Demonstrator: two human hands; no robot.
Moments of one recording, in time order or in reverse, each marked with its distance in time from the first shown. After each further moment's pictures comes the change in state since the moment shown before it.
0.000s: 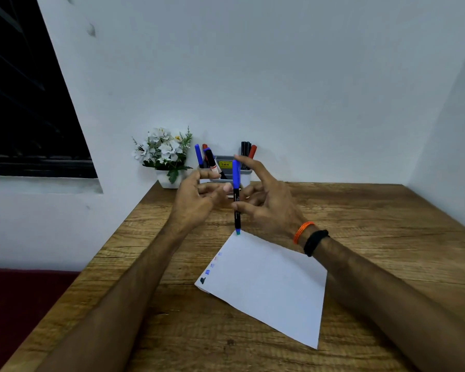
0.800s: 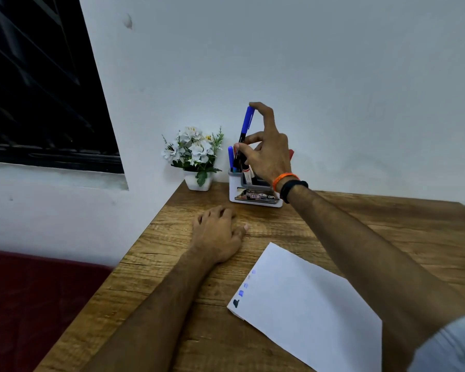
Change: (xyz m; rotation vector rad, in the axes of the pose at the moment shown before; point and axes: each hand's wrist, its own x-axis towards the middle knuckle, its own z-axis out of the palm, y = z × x) left_hand 0.007 -0.072 -0.016 1.097 -0.187 -0.104; right_hand 0.140 0.012 0.054 -0.080 0.281 -0.038
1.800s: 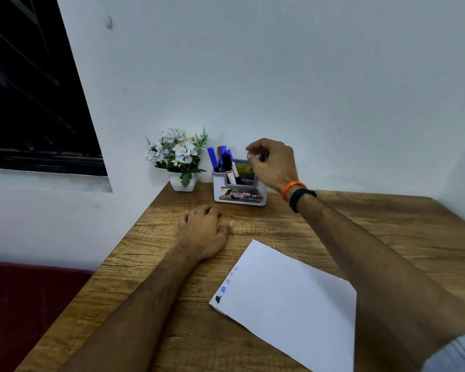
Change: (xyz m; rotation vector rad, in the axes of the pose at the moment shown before) left_hand 0.000 0.009 -0.009 -0.006 -0.043 -0.004; right_hand -0.016 0.032 -0.039 -0.175 -0.046 0.131
